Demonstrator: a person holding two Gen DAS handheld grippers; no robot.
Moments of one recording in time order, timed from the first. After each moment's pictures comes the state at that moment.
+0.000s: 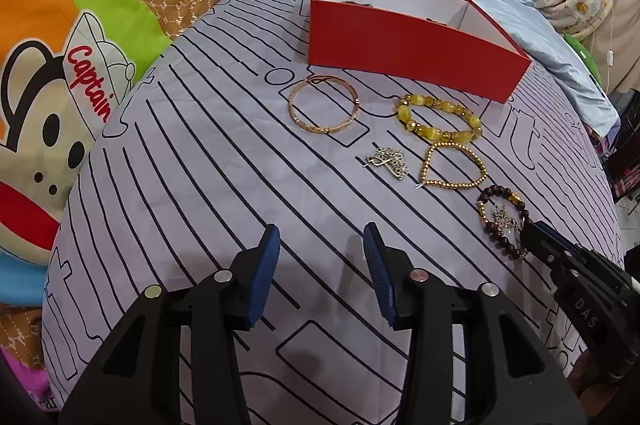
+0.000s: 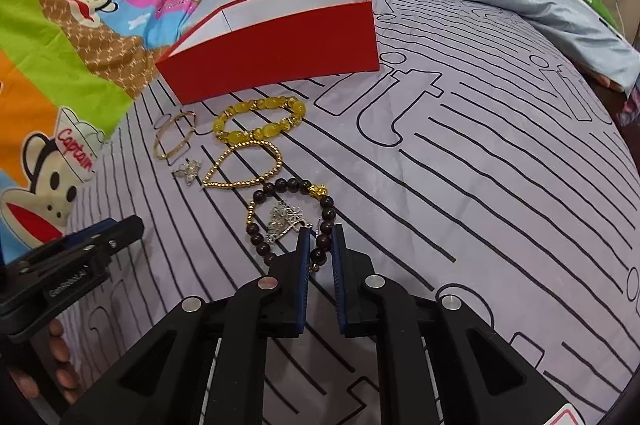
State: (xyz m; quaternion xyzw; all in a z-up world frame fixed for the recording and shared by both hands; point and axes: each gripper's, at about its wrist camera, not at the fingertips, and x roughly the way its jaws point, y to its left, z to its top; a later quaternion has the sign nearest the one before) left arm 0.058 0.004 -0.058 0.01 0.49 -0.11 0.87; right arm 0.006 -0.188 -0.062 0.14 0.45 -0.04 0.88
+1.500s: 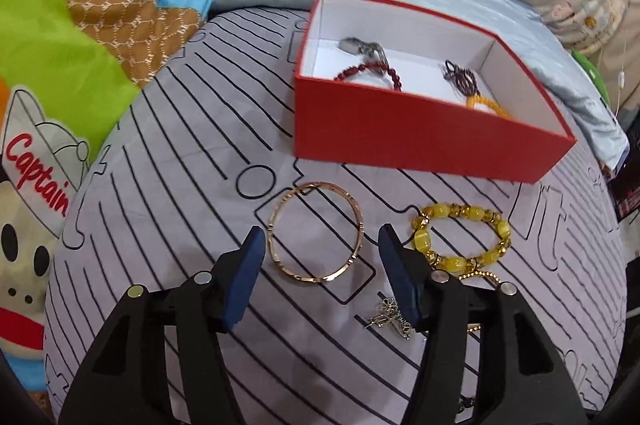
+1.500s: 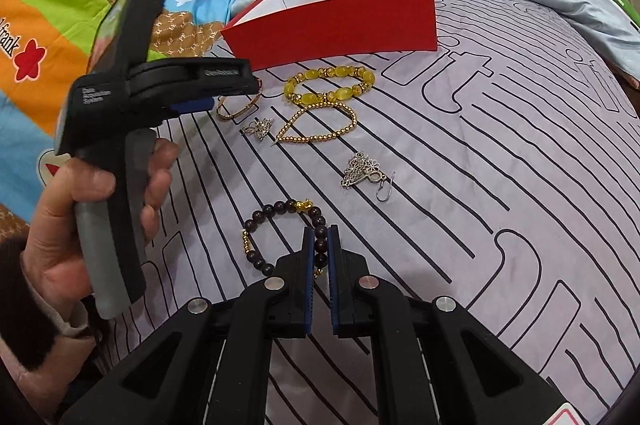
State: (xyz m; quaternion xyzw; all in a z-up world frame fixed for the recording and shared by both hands) left arm 0.153 -0.022 -0.060 0.01 0.47 -0.12 0.87; right arm -0.019 -0.155 -0.056 0.14 0.47 0.03 0.87
